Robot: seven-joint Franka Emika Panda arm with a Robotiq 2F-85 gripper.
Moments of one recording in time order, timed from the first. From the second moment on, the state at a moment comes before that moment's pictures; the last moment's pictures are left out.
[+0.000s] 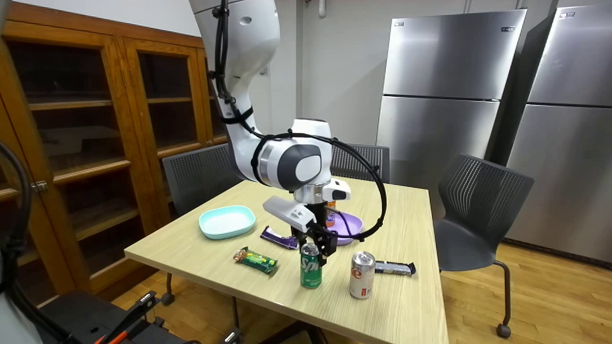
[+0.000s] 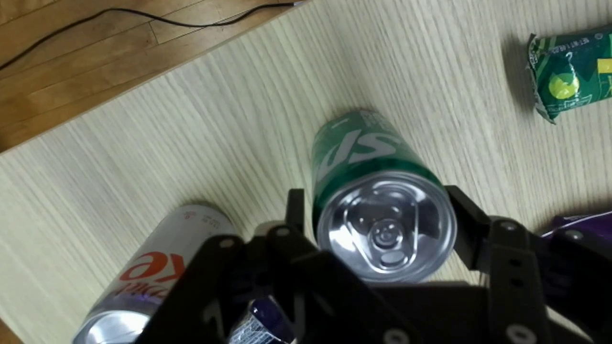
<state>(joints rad) -0.15 0.47 -0.13 -2.35 0.01 2.84 0.05</state>
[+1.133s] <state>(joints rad) -0.16 0.43 -0.16 -2.17 0.01 2.67 0.04</state>
